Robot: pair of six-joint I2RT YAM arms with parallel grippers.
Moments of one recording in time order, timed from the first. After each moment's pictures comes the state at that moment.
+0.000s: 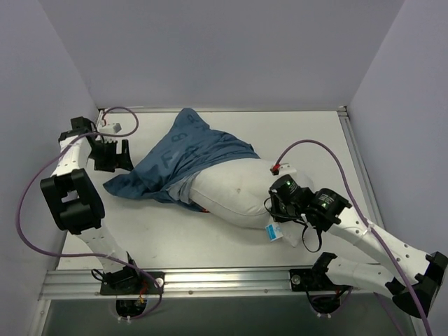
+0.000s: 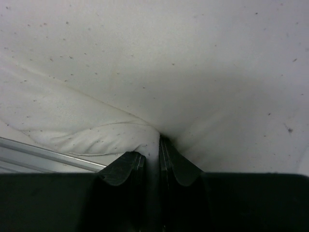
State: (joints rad) left arm 0.30 1.88 1.56 -0.92 0.39 0.30; right arm 0.84 0.98 0.92 -0.94 0.25 0.56
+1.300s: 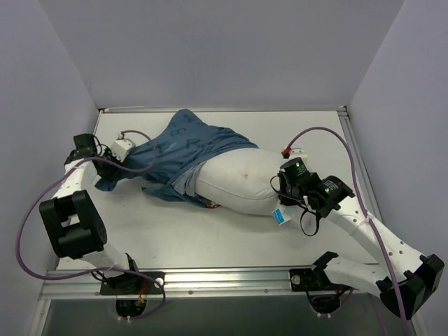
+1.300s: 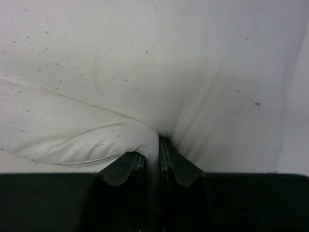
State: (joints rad) left arm 0.28 1.61 1.10 -0.57 0.36 0.91; right arm 0.63 1.03 0.98 -0.90 0.26 0.47
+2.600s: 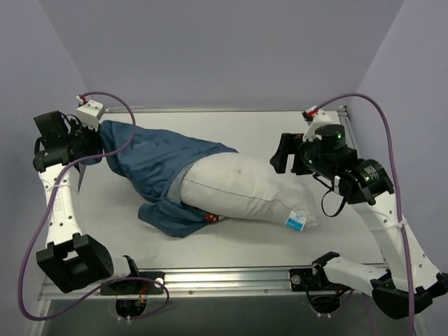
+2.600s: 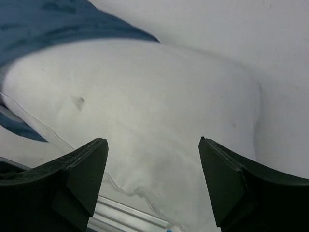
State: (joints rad) left arm 0.35 1.34 1.40 -0.62 0.42 0.54; right arm 0.46 1.04 1.36 -0.95 0.03 0.36
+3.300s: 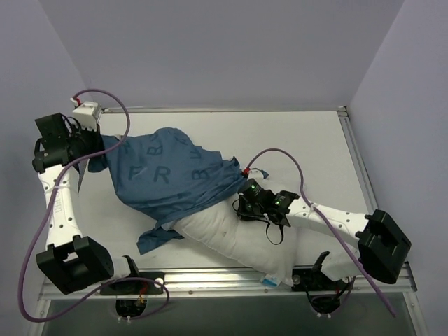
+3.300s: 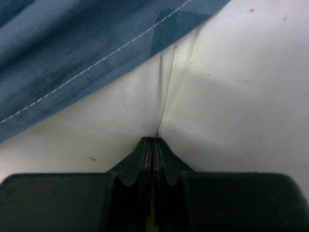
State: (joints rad) left arm 0.36 1.31 1.34 -0.70 0.47 0.36; right arm 0.90 1.35 0.78 -0.40 0.15 0.70
